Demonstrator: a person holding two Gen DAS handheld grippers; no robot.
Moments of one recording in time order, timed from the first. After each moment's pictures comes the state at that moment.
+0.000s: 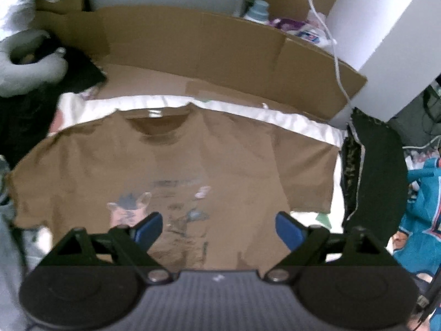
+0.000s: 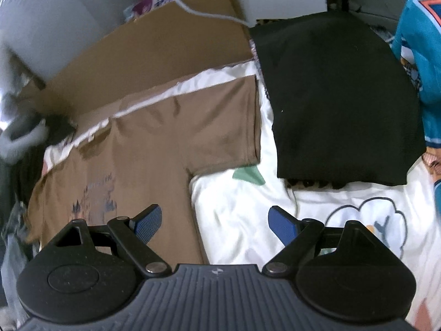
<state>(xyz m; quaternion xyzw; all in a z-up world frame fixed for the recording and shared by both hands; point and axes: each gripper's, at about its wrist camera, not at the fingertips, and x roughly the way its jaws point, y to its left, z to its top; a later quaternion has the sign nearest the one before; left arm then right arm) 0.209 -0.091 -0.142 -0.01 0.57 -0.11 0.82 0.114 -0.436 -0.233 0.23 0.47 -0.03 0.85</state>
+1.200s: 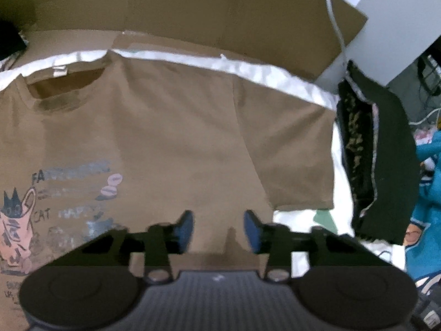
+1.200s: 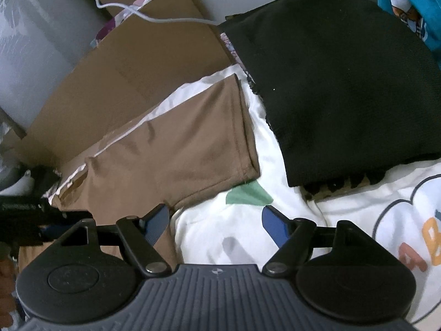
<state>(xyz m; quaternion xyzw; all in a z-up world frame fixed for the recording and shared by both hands) 0.236 -0.169 -0.317 -0.03 0.58 -0.18 0.79 0.140 -0.431 -0.332 0.29 0.39 -0.08 0.87</state>
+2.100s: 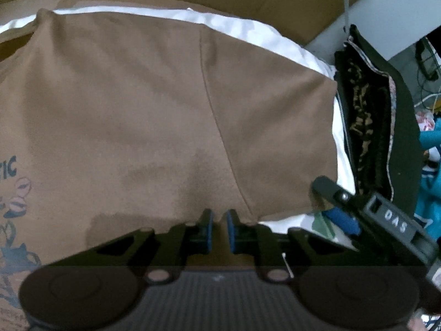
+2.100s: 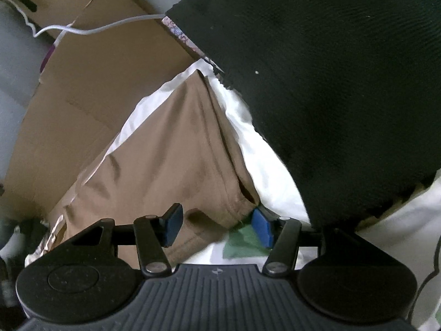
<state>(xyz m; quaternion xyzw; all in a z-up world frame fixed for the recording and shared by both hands) 0.270 -0.212 -0.390 -0.05 0.61 -0.24 0.75 0.206 -0.450 -0.383 0.38 0.37 -0.14 0.83</state>
